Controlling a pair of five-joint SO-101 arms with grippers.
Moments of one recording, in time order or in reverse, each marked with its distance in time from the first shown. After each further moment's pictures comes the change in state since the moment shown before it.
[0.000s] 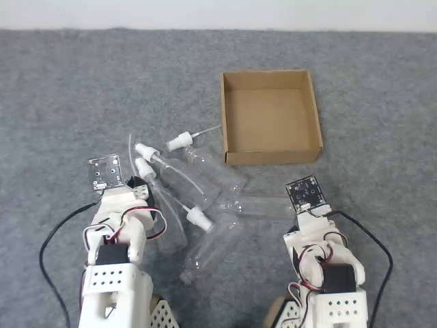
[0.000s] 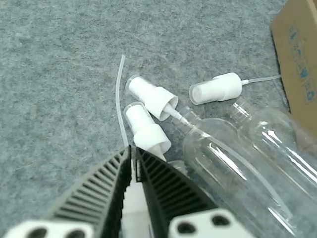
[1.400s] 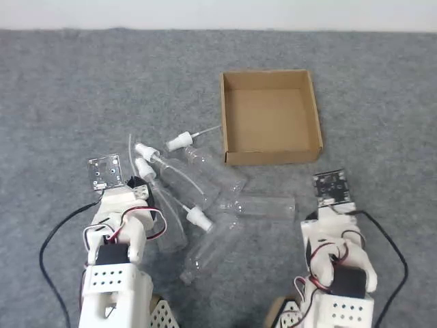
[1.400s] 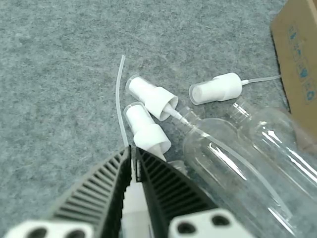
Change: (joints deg) left arm 0.0 0.0 0.0 0.0 0.0; right arm 10.5 -0.1 -5.7 -3.2 0.1
